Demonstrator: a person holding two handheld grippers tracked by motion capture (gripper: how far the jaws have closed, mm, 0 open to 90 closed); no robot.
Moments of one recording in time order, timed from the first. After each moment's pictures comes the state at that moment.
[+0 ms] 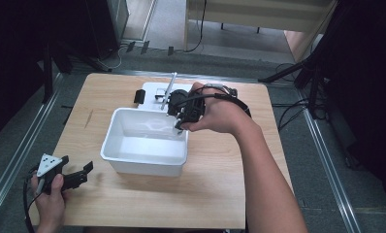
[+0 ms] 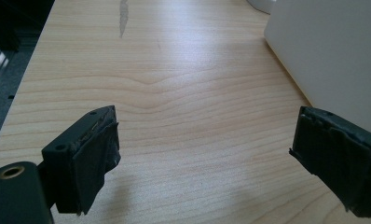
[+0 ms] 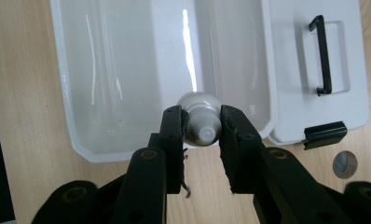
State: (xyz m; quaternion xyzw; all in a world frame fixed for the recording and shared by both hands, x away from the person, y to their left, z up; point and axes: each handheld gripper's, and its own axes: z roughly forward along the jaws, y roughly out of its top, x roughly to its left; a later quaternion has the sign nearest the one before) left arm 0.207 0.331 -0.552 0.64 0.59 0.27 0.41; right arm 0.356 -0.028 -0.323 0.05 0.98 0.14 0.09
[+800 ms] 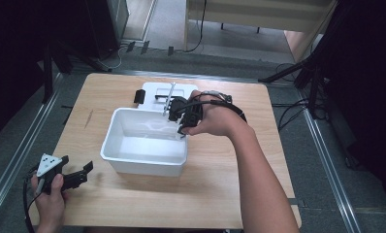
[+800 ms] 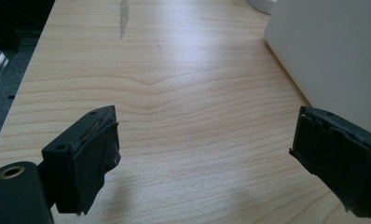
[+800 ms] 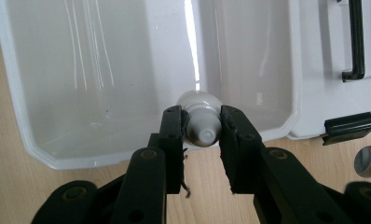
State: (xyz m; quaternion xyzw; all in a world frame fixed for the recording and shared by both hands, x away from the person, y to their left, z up) left arm 0.208 0.332 -0.552 0.64 0.59 0.27 0.41; right arm 0.371 -0.028 -0.362 0.05 0.99 0.11 0.08
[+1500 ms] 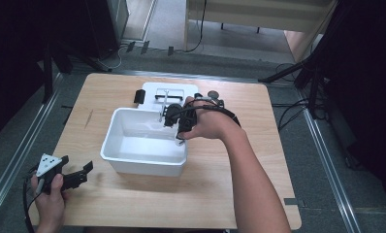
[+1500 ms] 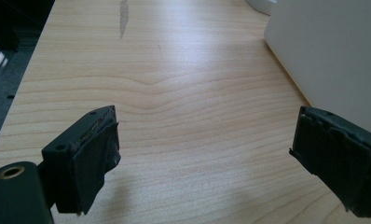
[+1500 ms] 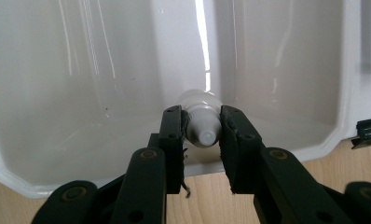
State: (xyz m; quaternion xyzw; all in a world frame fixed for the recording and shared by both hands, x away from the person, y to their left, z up) left arm 0.208 0.332 -0.552 0.64 0.59 0.27 0.41; right arm 0.377 -0.015 -0.391 0.05 0.99 0.07 0.07
